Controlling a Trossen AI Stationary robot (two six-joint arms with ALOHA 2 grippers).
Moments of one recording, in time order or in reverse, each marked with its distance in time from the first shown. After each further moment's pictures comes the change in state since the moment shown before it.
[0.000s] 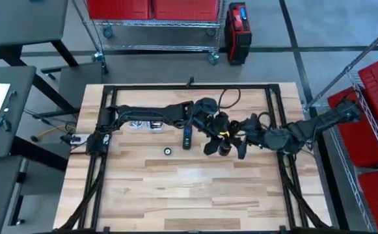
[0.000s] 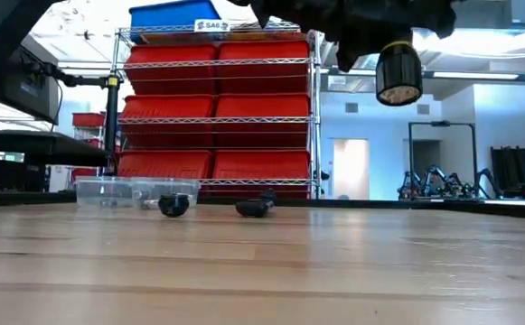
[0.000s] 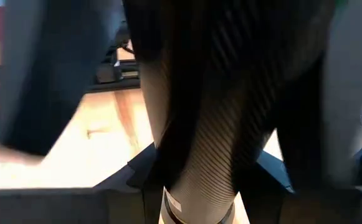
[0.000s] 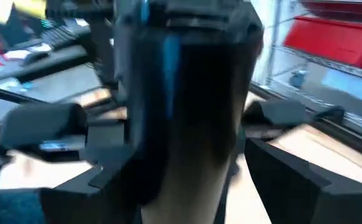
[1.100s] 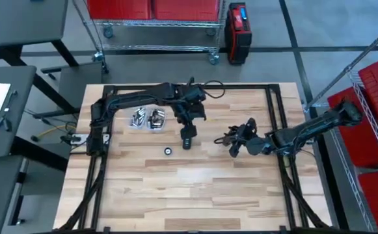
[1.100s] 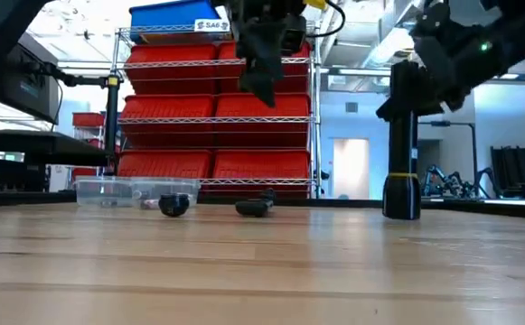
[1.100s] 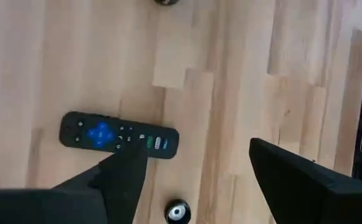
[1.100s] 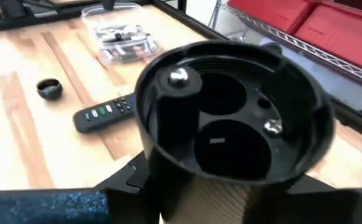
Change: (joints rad) left arm 0.155 -0.101 0.097 -0.937 -0.170 -0.039; right arm -0.080 0.120 -0.289 0.078 0.105 0.028
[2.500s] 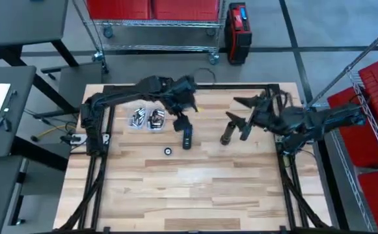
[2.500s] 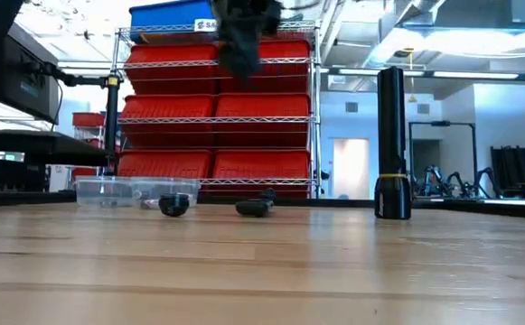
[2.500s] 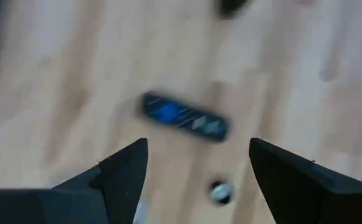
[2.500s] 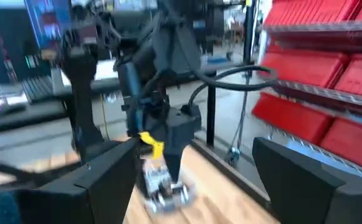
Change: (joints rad) left arm 0.046 -0.161 -0.001 -0.136 -0.345 -0.012; right arm -0.014 -0.138 0.524 -0.021 -0.054 -0.399
